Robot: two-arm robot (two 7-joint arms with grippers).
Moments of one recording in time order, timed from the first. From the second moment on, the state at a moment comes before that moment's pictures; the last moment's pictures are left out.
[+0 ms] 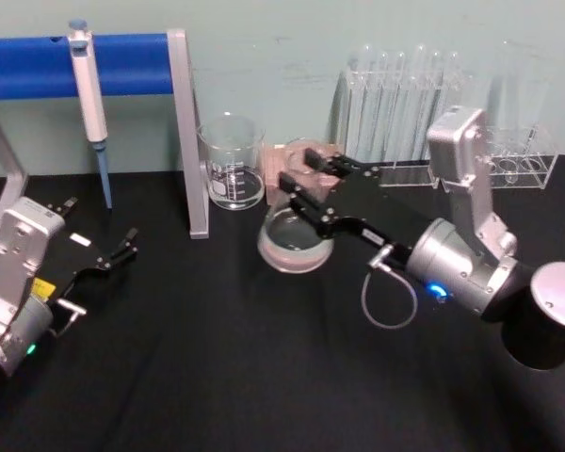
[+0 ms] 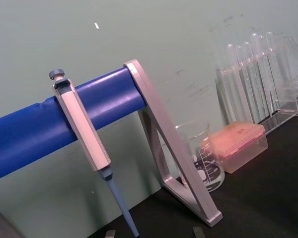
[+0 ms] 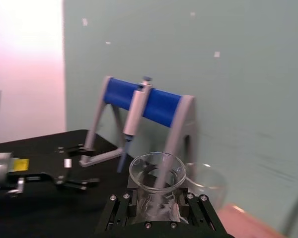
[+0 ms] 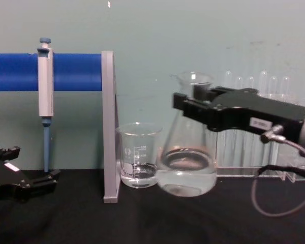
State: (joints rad) left arm -0.20 0.60 0.45 -1.41 -0.25 -0.12 0.03; right arm 0.27 0.33 -0.38 -1.57 0.31 0.00 0.47
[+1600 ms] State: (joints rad) left arm -0.20 0.60 0.45 -1.41 -0.25 -0.12 0.03; right arm 0.39 0.37 -0.52 -1.47 0.42 -0.03 0.57
